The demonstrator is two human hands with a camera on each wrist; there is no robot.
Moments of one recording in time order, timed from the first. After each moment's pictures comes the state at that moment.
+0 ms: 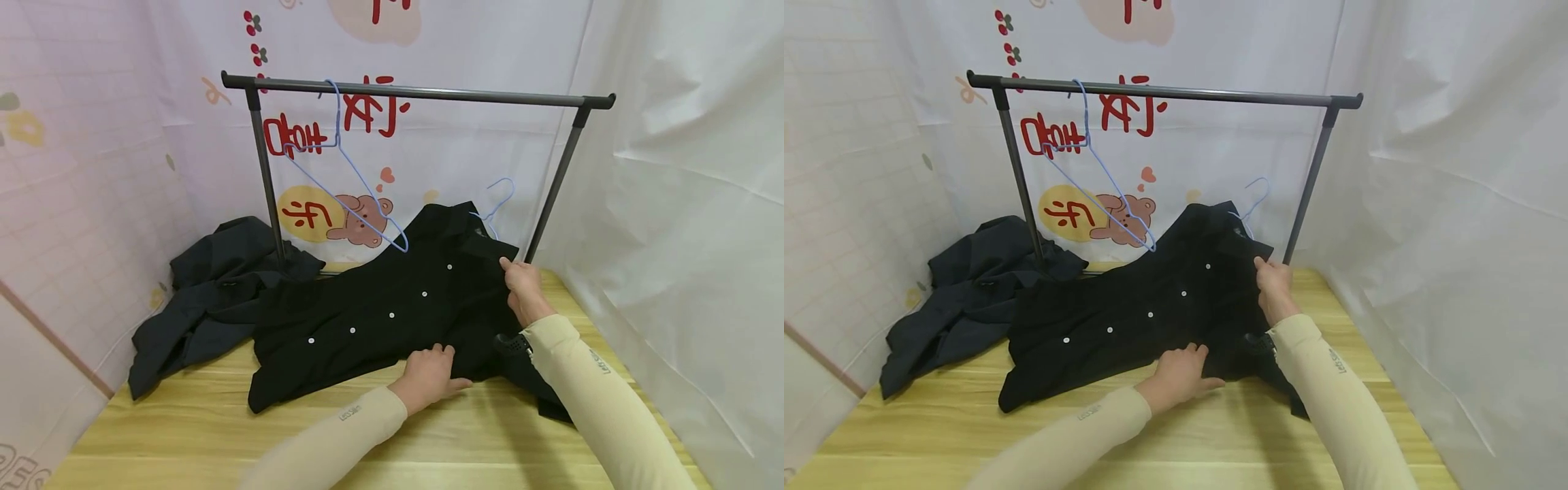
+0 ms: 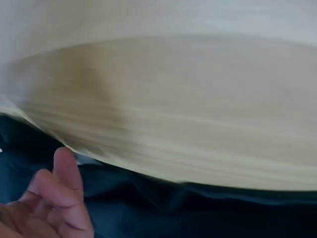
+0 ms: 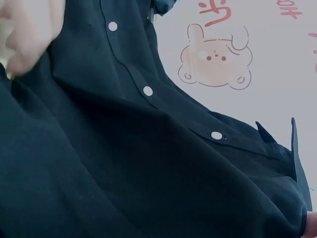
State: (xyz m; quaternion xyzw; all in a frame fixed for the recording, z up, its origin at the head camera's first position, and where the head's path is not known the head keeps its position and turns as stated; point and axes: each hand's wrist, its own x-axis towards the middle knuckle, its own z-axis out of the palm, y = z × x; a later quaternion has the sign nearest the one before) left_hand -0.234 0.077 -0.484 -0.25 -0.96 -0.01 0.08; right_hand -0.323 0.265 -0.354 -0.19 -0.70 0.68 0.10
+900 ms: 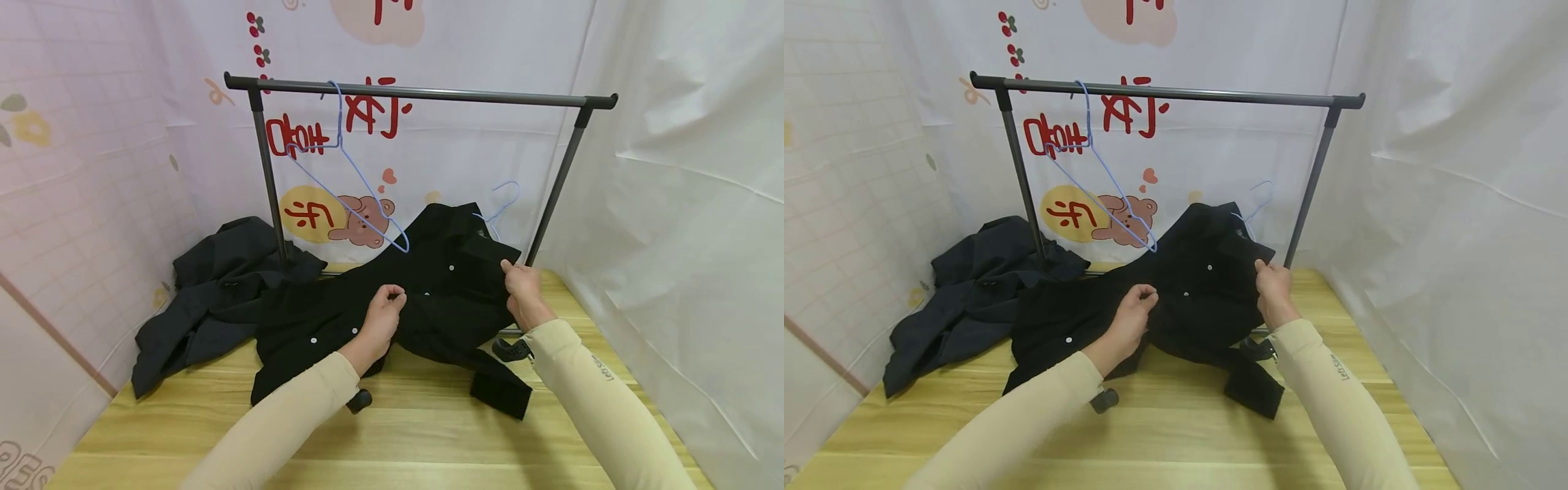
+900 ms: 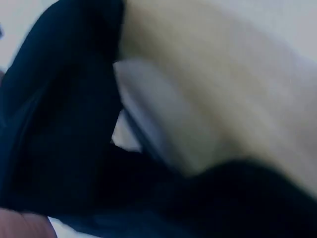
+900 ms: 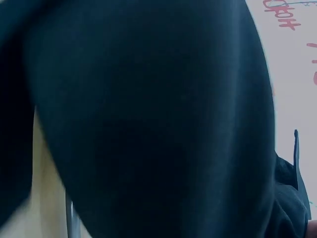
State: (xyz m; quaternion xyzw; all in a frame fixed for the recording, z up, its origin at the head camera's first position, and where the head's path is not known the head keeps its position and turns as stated) left_hand -0.269 0.003 -0.408 -0.04 -0.69 -0.73 0.00; right_hand -0.319 0.260 -0.354 -0.19 -0.68 0.70 0.10
